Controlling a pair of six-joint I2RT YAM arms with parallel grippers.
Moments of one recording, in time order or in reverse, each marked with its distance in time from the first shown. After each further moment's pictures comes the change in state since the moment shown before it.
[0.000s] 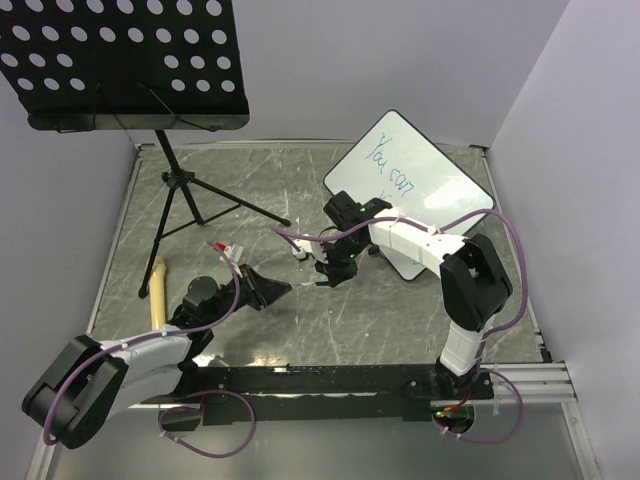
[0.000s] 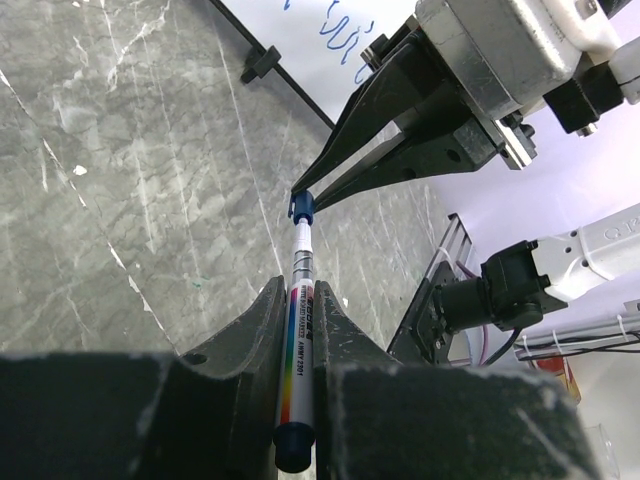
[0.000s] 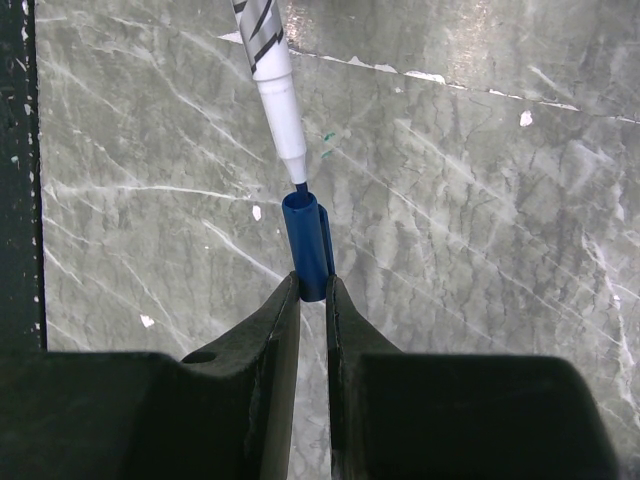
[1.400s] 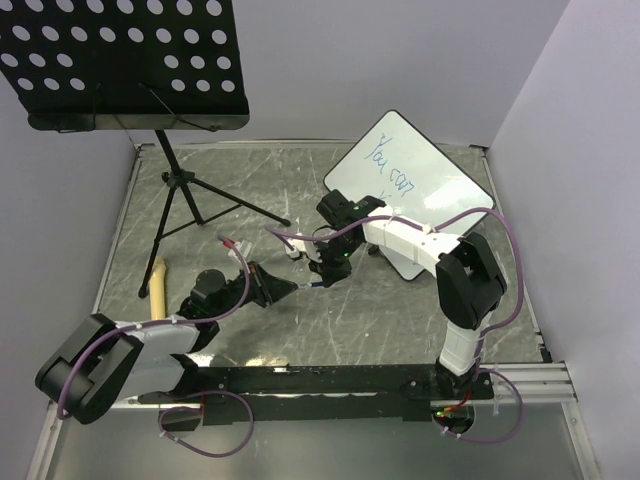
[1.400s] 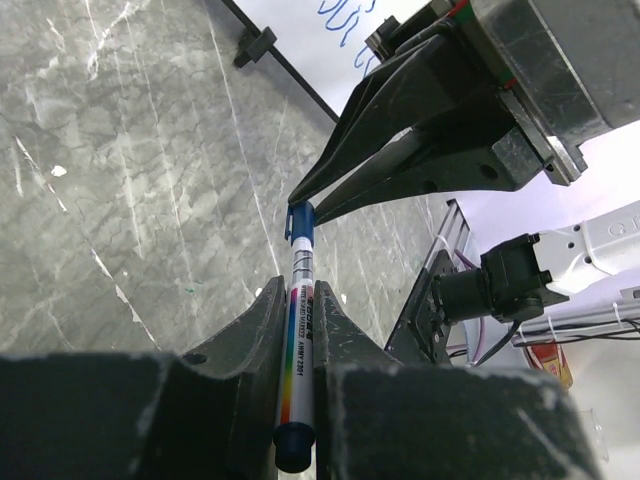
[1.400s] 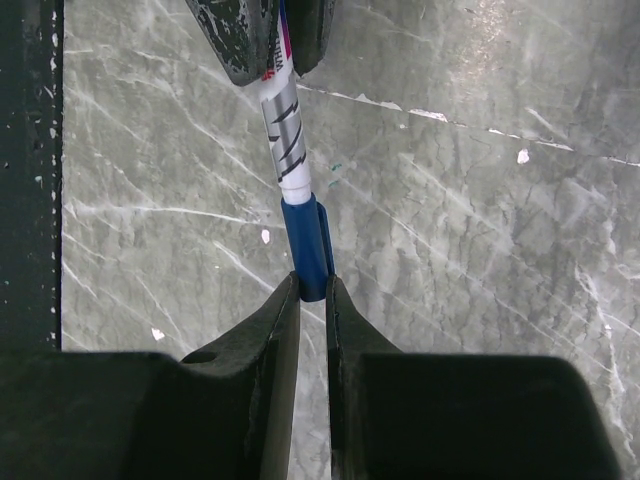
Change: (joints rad) left arm -0.012 0.138 0.052 0.053 0.036 -0.001; right arm 0.030 0.029 0.060 -0.027 -0.019 0.019
